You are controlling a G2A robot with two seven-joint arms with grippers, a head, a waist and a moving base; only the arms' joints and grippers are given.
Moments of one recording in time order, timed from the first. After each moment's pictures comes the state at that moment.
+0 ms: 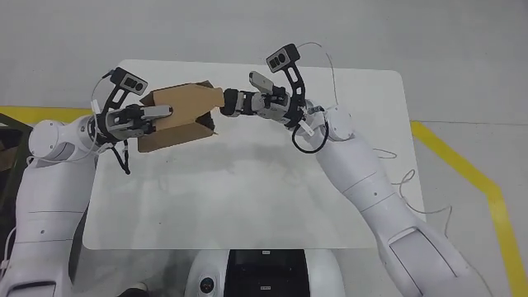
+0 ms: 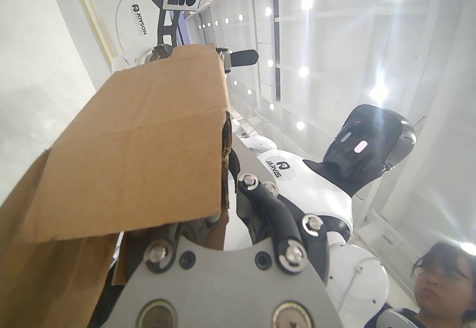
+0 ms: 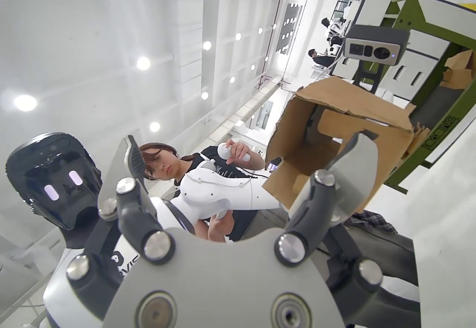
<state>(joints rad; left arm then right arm) 1.24 -0.92 -1.63 -1.45 -0.90 -0.15 -1.47 -0.78 -1.56 0.95 -1.06 0.82 -0.47 1.12</state>
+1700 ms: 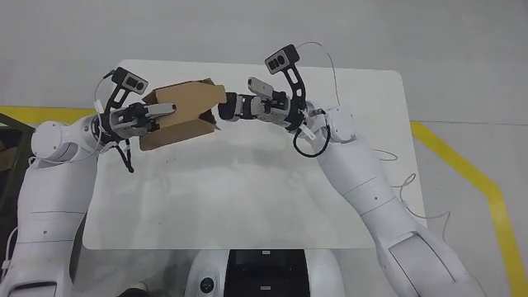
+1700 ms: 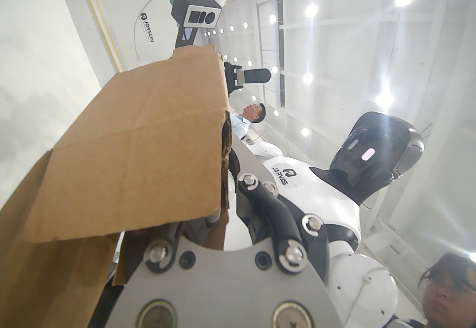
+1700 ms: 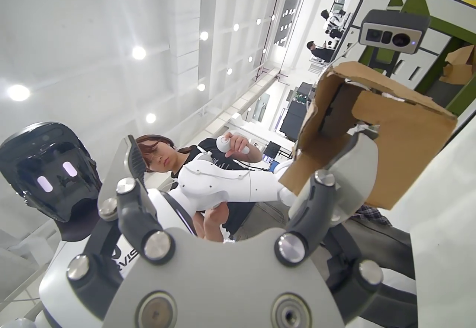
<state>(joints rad) 1.24 -0.93 -1.62 -1.45 -0.86 -0.18 -1.42 -0.82 -1.56 0.99 -1.13 0.78 -0.43 1.15</state>
